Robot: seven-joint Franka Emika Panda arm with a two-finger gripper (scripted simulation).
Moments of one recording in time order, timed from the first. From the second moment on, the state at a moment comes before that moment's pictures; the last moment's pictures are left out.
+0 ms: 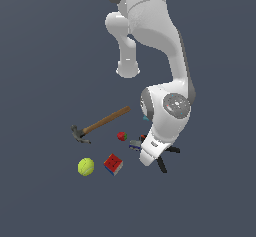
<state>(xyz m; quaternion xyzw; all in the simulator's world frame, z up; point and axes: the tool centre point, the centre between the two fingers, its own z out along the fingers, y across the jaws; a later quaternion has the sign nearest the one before) 0.091 0.120 0.074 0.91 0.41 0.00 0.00</state>
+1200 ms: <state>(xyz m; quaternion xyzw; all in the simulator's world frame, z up) 0.054 0.105 0.324 0.91 0.41 0.00 0.00</state>
